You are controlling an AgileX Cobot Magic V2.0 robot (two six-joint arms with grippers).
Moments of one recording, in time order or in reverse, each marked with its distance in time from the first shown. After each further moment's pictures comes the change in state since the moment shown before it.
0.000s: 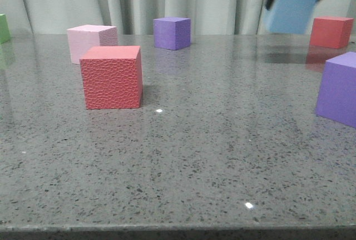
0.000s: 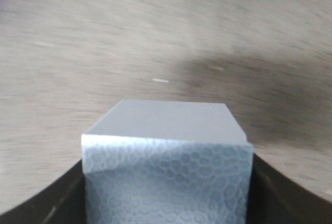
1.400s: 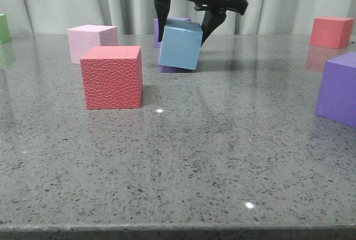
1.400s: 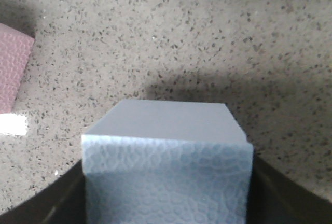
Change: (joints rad) left arm 0.000 0.000 0.000 0.000 0.000 0.000; right arm 0.325 0.168 -0.092 -0.008 -0.045 0.242
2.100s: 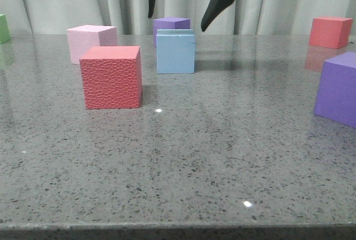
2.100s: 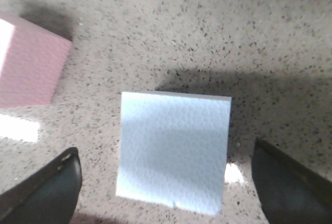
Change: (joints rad) left arm 0.012 0.026 -0.009 0.000 0.027 0.000; right arm 0.006 -0.072 0.000 0.011 0.000 -0.014
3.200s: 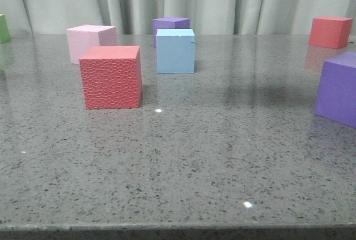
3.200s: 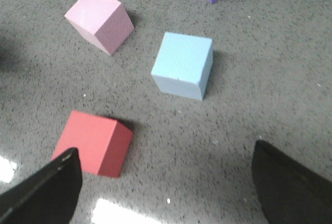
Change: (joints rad) left arm 0.160 0.734 -0.542 0.027 0.433 0.002; right arm 0.127 -0.783 0.787 -0.187 -0.329 -0.028
